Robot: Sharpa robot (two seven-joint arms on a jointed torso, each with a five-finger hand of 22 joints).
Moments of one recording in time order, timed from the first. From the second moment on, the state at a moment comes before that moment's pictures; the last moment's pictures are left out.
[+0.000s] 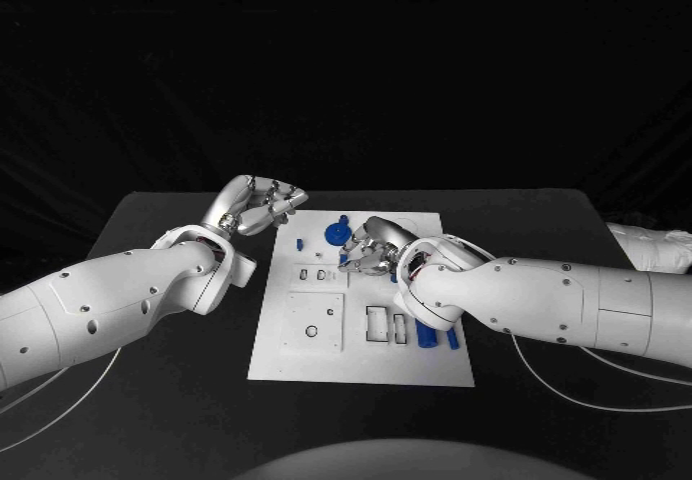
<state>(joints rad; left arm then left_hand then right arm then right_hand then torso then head) 1.18 -0.76 -0.13 1.35 -0.62 -0.57 0.48 1.31 0.16 -0.31 0.29 0.22 0.97 0.14 0.13 0.18 0.98 0.08 0.67 0.52 1.03 0.04 0.93 0.95 0.16 0.80 0.16 0.77 0.84 1.21 -0.59 -0.20 1.51 -1.07 -0.53 -0.34 1.42 0.03 0.20 0.04 0.11 1.06 0.11 0.11 0.13 1.47 0.05 1.57 1.31 1.47 -0.01 1.57 1.31 0.01 1.47 0.09 1.57 1.31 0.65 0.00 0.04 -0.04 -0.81</state>
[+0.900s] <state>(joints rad) 1.18 -0.77 -0.13 1.36 -0.62 -0.57 0.48 1.31 0.16 -0.31 0.29 0.22 0.97 0.14 0.13 0.18 0.98 0.08 0.67 0.52 1.03 0.04 0.93 0.95 0.16 0.80 0.16 0.77 0.84 1.19 -0.54 -0.20 1.48 -1.07 -0.51 -0.35 1.41 0.02 0.19 0.05 0.12 1.07 0.12 0.11 0.13 1.47 0.05 1.57 1.31 1.46 -0.01 1.57 1.31 0.01 1.47 0.10 1.57 1.31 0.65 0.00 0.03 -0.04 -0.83</state>
